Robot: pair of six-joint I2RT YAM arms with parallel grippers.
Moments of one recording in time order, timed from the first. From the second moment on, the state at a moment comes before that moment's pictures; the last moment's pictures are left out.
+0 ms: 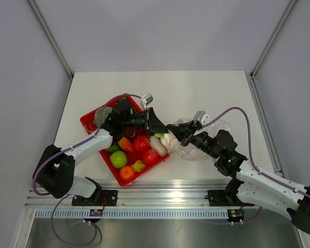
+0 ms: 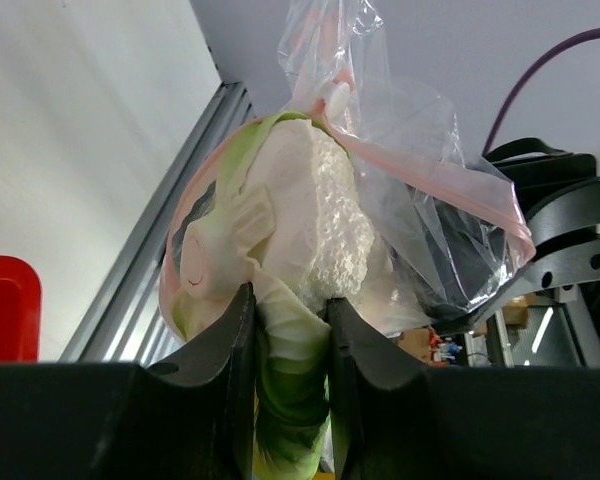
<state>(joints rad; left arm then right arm) -0.57 1.39 0.83 0.35 0.95 -1.16 0.86 0.85 0.54 0.52 -0.12 0.08</state>
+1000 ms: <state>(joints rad) -0.48 1.34 0.72 0.47 0.92 -1.38 0.84 1.08 0.57 0.78 -0.15 0.11</state>
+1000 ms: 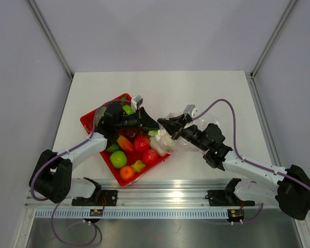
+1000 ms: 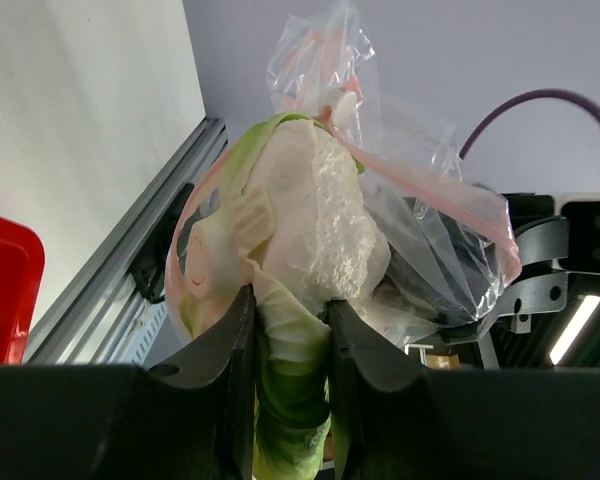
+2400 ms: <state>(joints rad) -0.40 1.31 0.65 0.70 0.96 -1.45 0.82 1.09 0.96 0.03 -0.12 0.28</state>
